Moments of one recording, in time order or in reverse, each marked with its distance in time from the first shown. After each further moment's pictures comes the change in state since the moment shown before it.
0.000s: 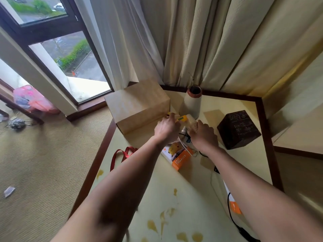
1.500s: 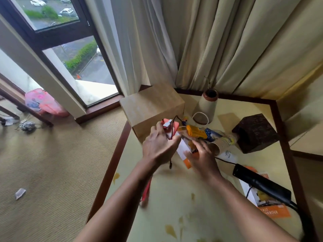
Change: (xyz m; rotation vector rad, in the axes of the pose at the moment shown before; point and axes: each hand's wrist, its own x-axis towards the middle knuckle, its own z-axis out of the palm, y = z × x) left_hand -0.090 -0.055 -0.062 -0.097 0.181 -0.001; right_hand -0.072 -0.021 0.058 0.355 0.014 -0.218
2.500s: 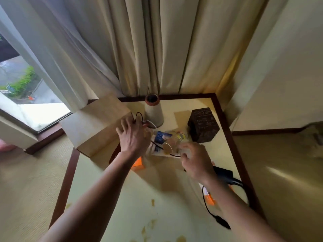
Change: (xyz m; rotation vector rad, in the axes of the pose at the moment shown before) left_hand 0.078 0.056 0.087 0.428 0.127 0.296; right_hand -0.033 0.044 -0.120 -0.020 0.160 0.206
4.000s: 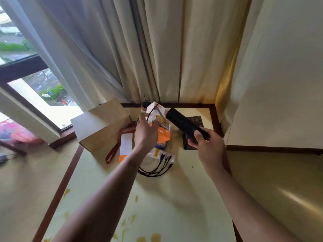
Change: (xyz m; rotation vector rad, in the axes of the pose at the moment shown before) left_hand -0.029 0.136 -0.057 -0.760 0.070 -0.373; right_hand 0.018 0.034 -0.095 0.742 0.292 0.004
